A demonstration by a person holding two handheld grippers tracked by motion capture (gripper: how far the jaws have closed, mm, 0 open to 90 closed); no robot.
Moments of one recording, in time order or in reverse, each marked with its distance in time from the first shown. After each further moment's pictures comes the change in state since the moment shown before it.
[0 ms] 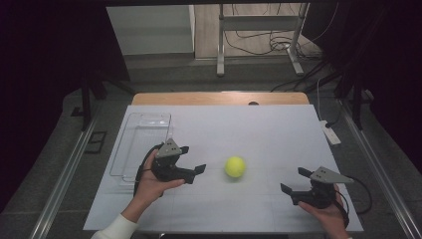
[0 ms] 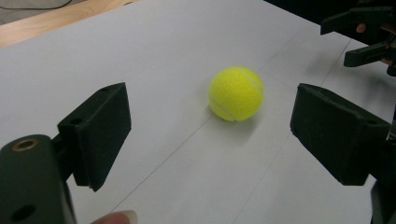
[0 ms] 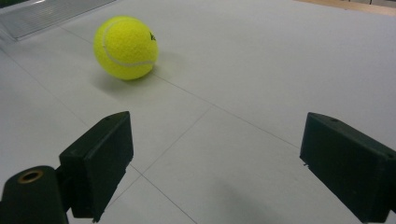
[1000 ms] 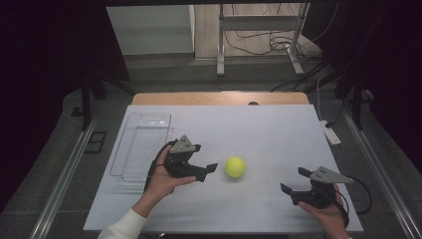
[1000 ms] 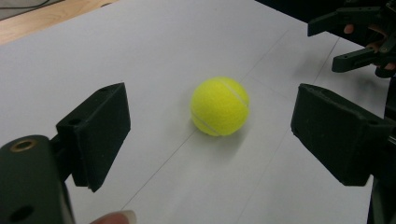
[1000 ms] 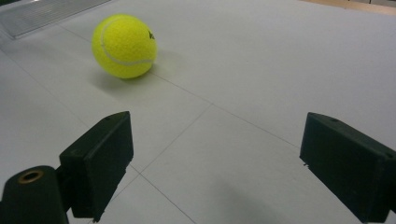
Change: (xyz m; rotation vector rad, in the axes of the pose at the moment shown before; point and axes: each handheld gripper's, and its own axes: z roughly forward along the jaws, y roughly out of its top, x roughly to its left) left arm -0.009 0.017 0.025 0.028 -0.047 0.025; right arm -0.001 0.000 0.001 0.002 -0.002 -0.003
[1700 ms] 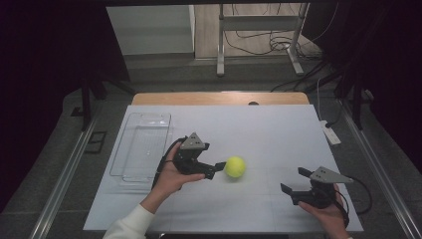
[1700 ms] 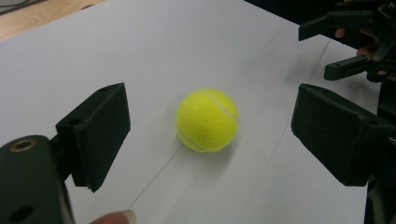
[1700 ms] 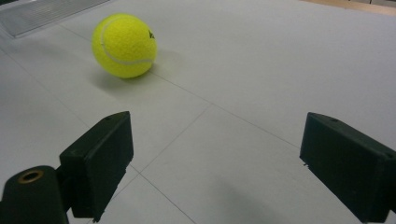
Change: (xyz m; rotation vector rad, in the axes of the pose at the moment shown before) left arm -0.005 0.013 0.019 0.016 -0.039 0.012; right arm 0.000 0.000 0.000 0.001 0.000 -0.004
